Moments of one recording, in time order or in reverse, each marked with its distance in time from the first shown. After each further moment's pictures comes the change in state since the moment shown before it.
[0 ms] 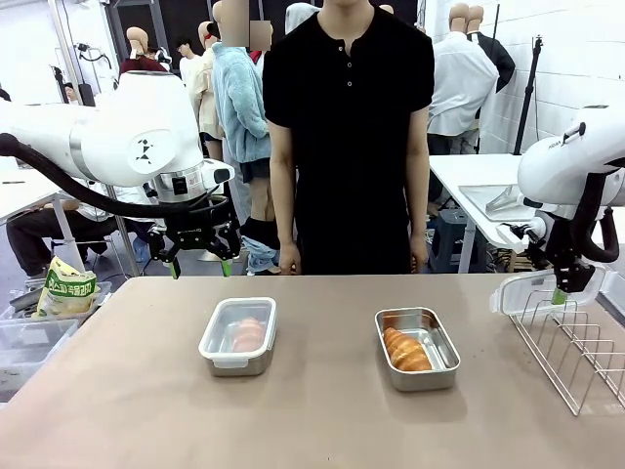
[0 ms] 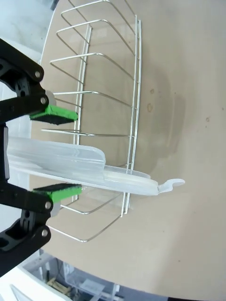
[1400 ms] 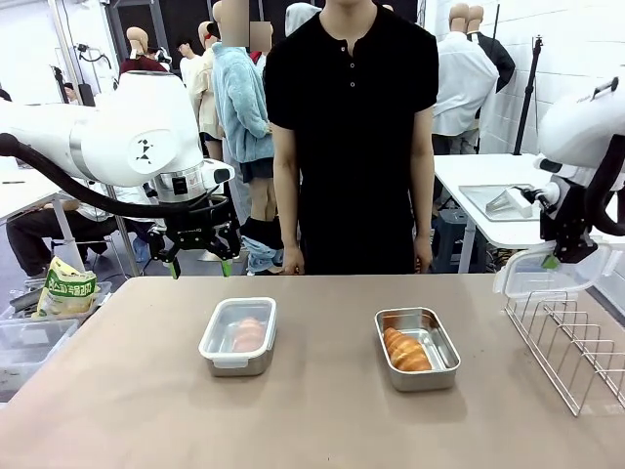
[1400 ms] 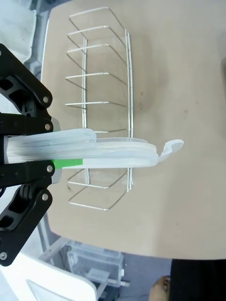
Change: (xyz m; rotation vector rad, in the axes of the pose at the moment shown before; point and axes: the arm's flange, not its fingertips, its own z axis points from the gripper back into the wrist) left arm 0.000 0.000 0.000 0.000 0.000 0.000; right arm -0.002 0.016 0.072 -0.104 -0.078 -0.068
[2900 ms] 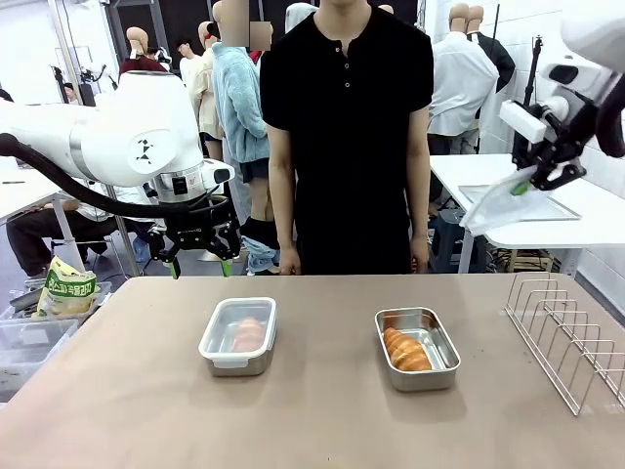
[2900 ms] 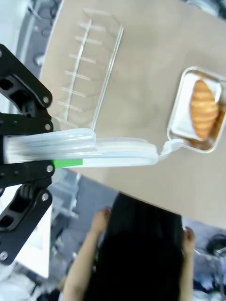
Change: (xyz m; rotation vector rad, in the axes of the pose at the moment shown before) left arm 0.000 0.000 0.000 0.000 0.000 0.000; right arm 0.076 0.006 0.128 -0.216 -0.157 0.407
